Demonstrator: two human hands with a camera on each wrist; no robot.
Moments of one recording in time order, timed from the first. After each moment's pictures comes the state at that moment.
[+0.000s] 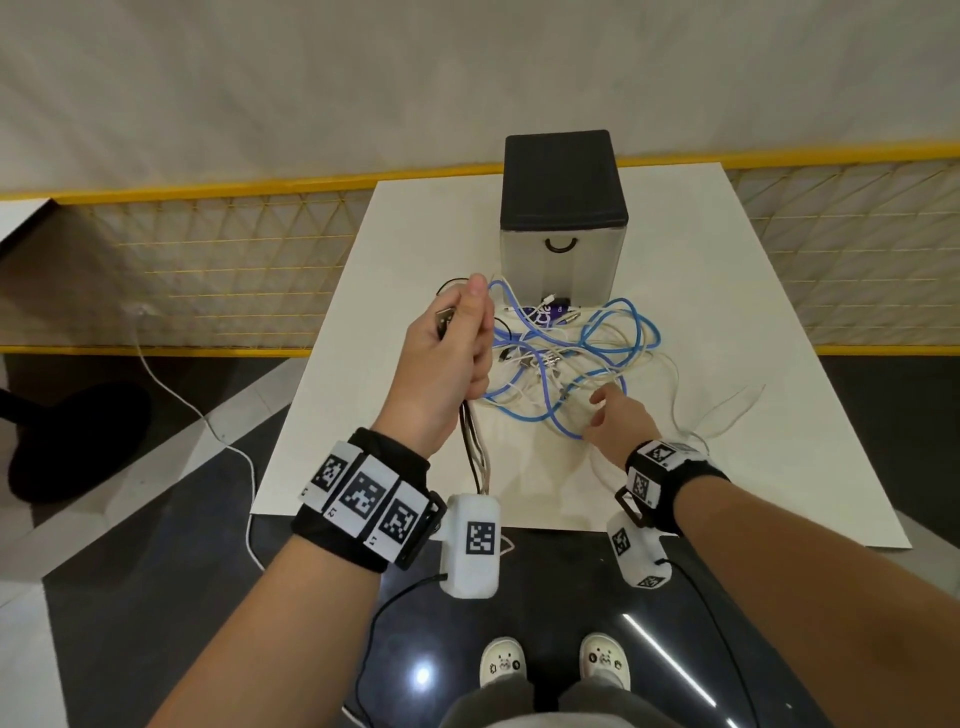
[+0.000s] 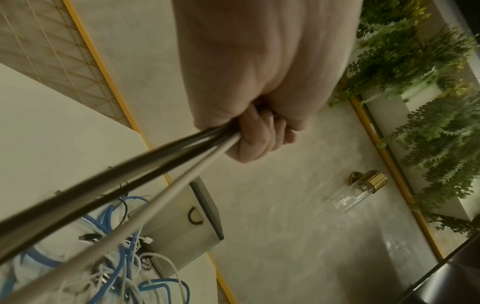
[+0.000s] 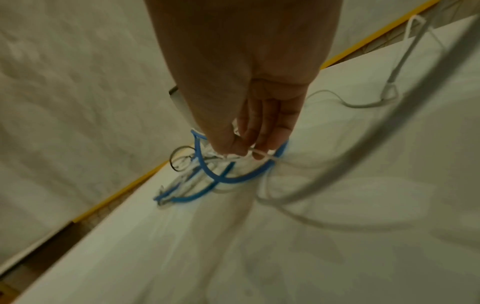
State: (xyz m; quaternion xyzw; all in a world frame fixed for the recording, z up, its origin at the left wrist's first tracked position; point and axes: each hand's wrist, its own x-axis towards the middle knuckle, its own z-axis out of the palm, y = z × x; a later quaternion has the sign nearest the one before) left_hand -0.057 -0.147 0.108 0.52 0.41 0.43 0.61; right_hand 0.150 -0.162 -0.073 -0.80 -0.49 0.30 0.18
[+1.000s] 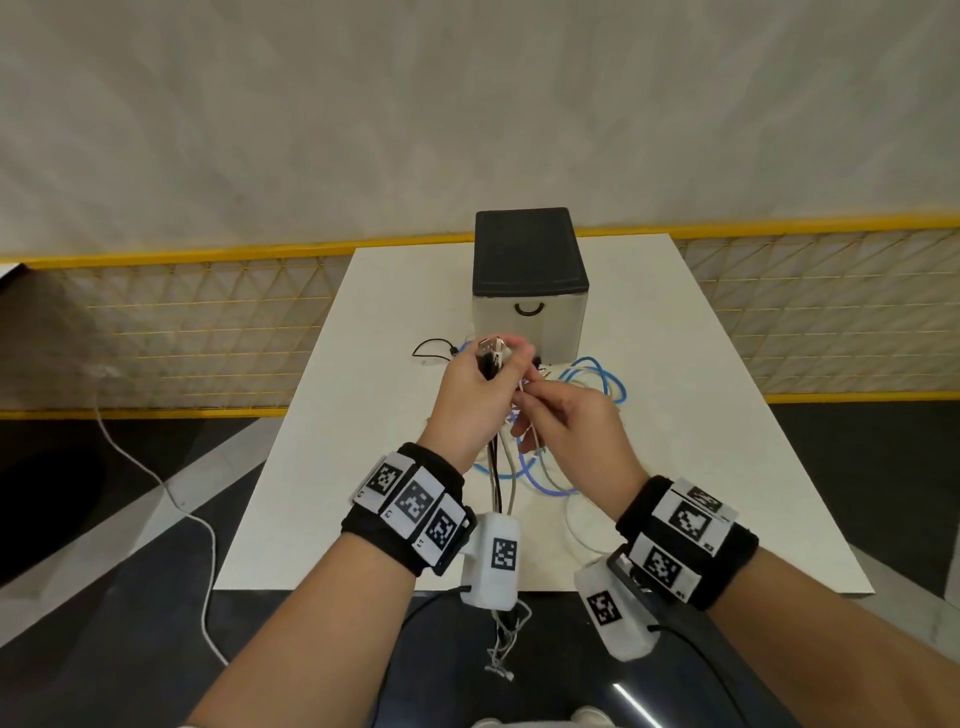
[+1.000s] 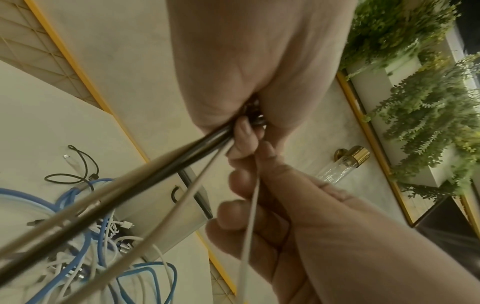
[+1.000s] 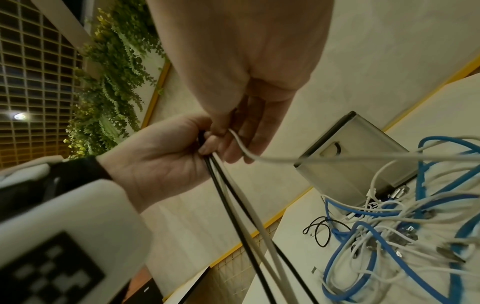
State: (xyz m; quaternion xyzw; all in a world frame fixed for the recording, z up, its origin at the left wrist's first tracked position) left_hand -0.008 -0.118 0.089 0.58 0.41 0.41 0.57; right_hand 0.102 -0.183 0.068 -0.57 -0.57 0.29 0.52
